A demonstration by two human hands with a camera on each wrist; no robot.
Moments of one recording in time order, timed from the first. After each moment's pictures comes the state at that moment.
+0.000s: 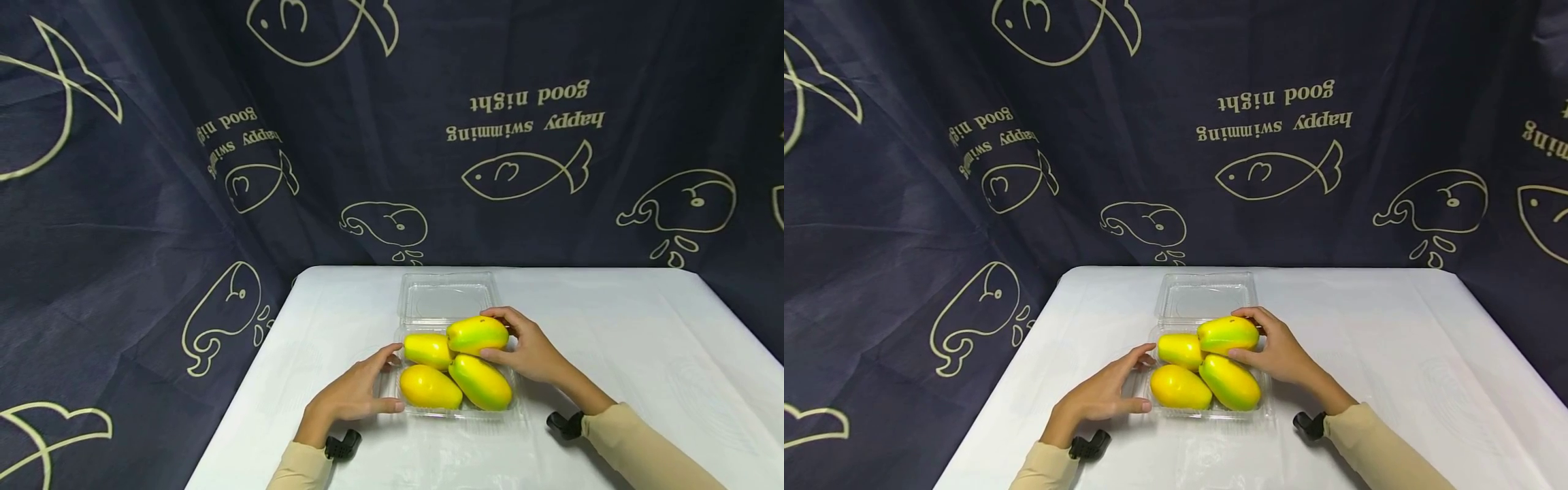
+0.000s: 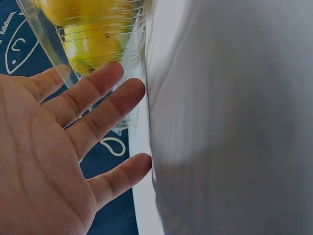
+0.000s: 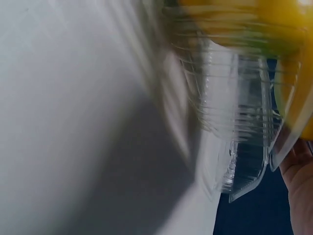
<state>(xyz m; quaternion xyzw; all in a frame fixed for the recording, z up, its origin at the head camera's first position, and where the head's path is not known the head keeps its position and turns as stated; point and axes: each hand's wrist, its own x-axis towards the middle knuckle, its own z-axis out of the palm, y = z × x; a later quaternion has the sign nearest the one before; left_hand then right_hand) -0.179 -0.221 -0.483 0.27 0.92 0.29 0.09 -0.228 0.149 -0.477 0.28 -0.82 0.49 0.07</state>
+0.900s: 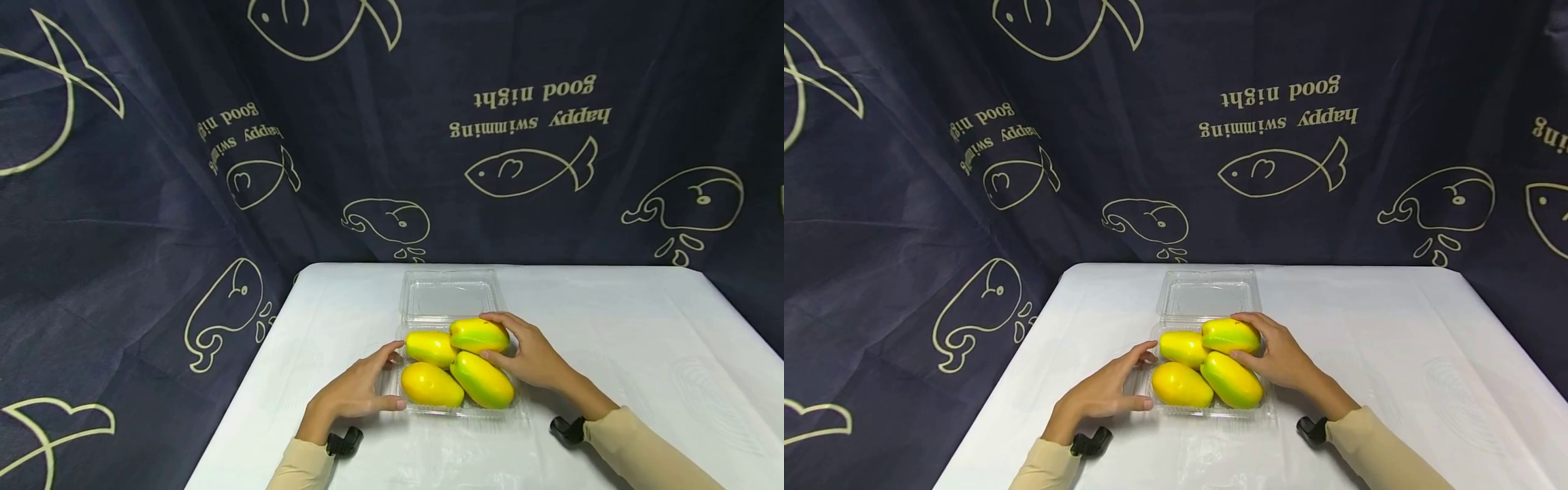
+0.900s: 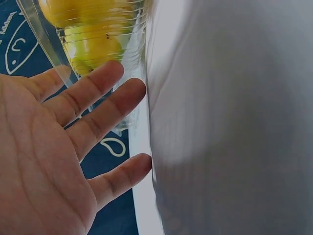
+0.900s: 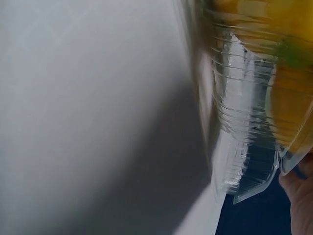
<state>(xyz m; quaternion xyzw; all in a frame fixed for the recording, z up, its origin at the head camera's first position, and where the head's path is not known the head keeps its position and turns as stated) -0.179 -0.222 -0.484 0.26 0.92 0.28 0.09 -0.224 0.146 -0.486 0.29 -0.87 0.38 0.11</state>
